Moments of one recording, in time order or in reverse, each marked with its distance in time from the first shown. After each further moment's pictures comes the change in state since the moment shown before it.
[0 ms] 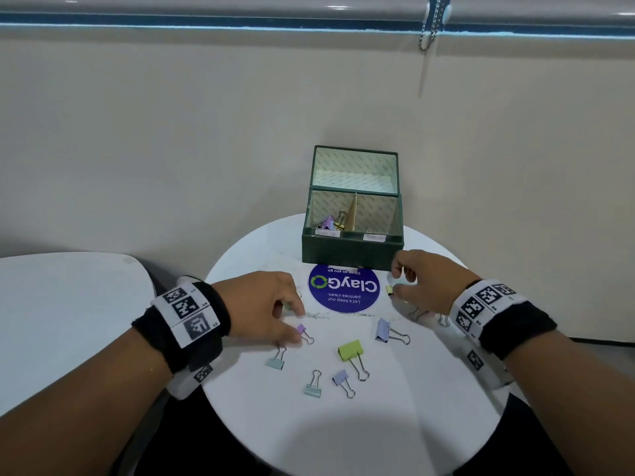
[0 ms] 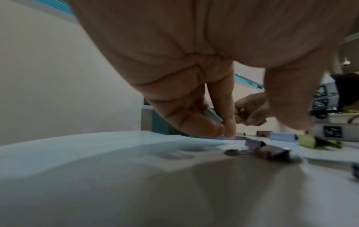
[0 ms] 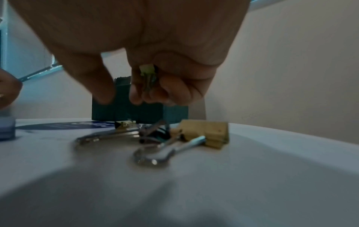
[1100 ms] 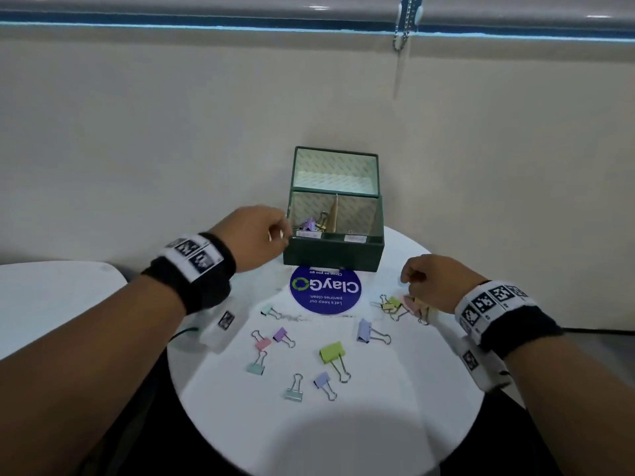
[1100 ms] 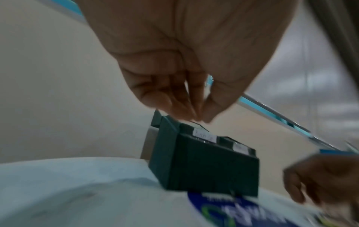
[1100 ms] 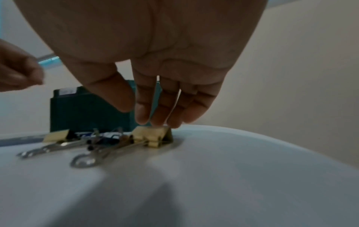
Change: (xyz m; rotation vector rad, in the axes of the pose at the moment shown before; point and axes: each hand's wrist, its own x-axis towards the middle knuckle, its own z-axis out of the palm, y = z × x) left_hand 0.061 0.008 -0.056 0.033 0.428 -0.033; right_hand -0.009 0.039 -0.007 0.005 -0.035 0.176
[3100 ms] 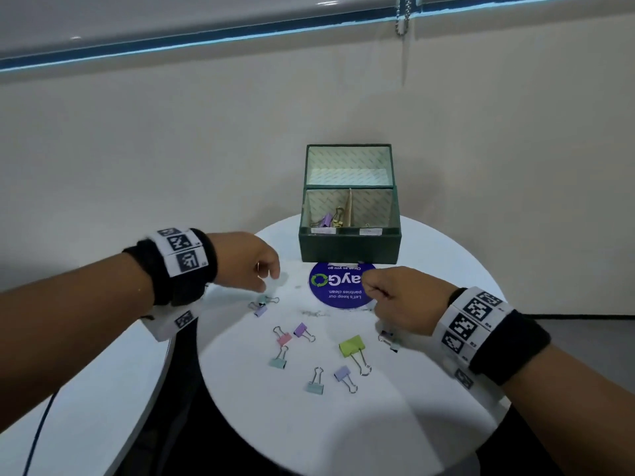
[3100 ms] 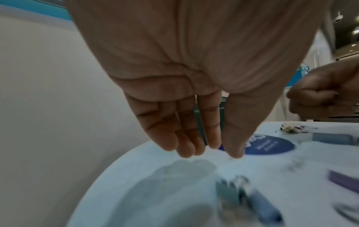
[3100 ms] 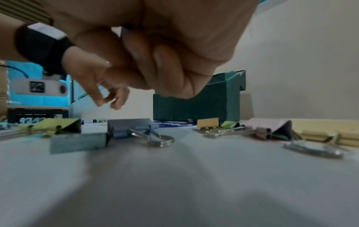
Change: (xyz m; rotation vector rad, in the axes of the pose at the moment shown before) left_hand -0.020 -0.022 -0.022 0.427 -0.587 0.074; right_hand -0.038 -0.076 0.020 0.127 -0.111 -0.374
